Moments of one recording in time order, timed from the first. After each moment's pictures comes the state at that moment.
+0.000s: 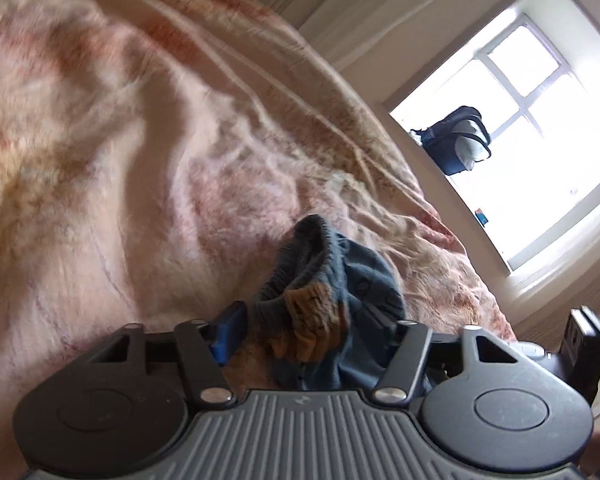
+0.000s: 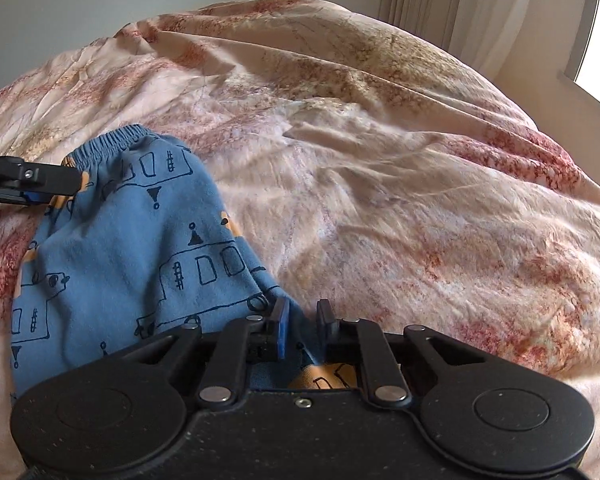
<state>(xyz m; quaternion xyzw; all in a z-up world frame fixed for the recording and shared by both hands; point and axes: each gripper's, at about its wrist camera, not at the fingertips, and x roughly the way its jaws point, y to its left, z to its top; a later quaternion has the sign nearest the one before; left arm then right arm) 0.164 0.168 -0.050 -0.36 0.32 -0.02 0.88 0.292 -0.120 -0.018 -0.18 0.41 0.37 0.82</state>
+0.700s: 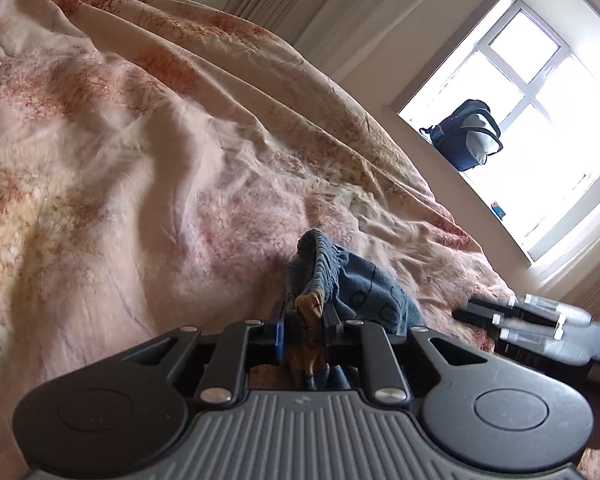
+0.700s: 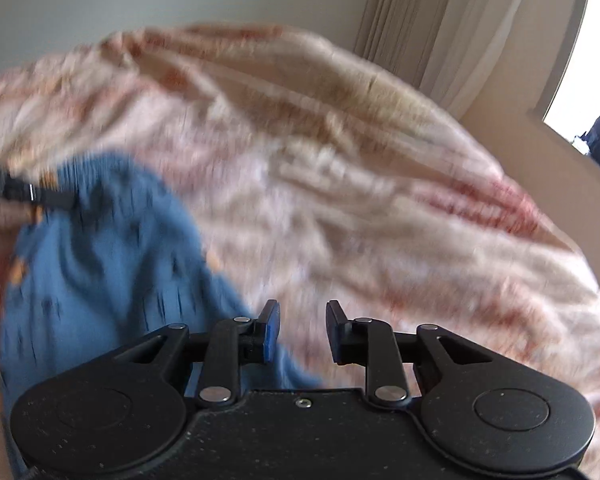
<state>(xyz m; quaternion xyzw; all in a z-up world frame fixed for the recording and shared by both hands) 0.163 0.163 -0.031 -0.30 0.31 0.01 0.90 0.283 -0.103 0.018 -0.20 0.33 0.33 0.86</state>
